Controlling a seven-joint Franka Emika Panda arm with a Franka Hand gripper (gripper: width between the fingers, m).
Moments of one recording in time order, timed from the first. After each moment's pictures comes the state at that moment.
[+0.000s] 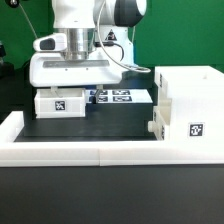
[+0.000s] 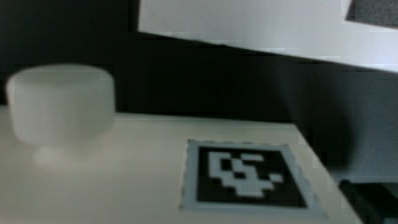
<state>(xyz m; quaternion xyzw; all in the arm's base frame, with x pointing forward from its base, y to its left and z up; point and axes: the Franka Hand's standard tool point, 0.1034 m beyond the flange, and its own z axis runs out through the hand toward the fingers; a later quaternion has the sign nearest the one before) 0.383 -0.100 0.005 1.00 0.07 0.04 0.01</state>
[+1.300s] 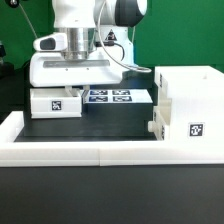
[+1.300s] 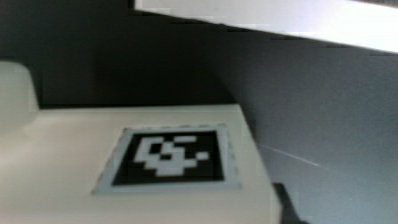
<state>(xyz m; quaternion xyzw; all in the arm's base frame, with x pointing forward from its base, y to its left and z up) 0.386 -0.100 0.006 1.00 0.07 0.04 0.01</state>
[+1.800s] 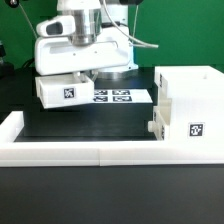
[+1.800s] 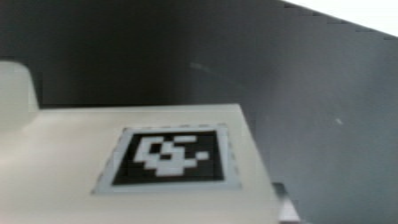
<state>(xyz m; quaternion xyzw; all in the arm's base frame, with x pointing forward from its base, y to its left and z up) 0.410 -0.076 0.061 0.98 0.17 0.00 -0.03</state>
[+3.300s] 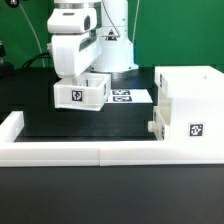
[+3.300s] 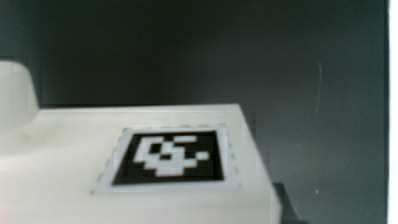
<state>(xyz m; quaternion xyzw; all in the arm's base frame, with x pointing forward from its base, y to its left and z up) 0.433 -0.084 0.056 0.78 0.63 -0.01 -0.02</state>
